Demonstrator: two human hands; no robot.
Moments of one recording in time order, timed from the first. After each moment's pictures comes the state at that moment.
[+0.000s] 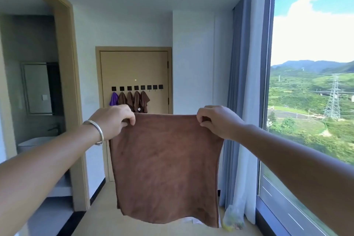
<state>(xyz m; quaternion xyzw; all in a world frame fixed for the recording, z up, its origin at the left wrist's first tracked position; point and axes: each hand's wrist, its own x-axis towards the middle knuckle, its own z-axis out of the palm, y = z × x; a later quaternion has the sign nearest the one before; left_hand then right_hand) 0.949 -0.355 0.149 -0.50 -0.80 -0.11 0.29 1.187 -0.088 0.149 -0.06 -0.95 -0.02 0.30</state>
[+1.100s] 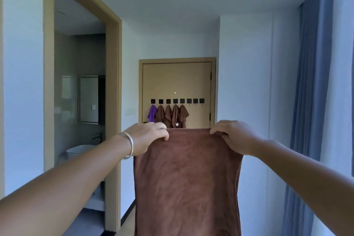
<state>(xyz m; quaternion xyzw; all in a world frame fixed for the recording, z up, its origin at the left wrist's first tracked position) 0.739 -0.308 0.142 -0.51 -0.81 0.03 0.29 0.905 -0.021 0.149 0.03 -0.95 -0.03 0.30</state>
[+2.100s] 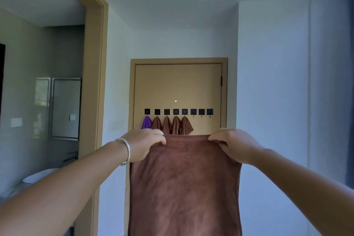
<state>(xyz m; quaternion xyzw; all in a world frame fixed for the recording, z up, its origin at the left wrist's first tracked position) 0.310 -0.164 0.160 -0.52 -0.80 -0.01 0.31 0.485 0.121 0.164 0.04 -0.94 -0.06 0.33</state>
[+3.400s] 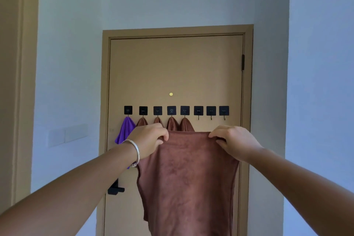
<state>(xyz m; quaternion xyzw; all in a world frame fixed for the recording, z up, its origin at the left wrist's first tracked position) -0.154 0.147 0.150 -0.49 -0.80 -0.15 0.32 0.013 0.408 0.157 0.01 -0.94 -0.09 0.33</state>
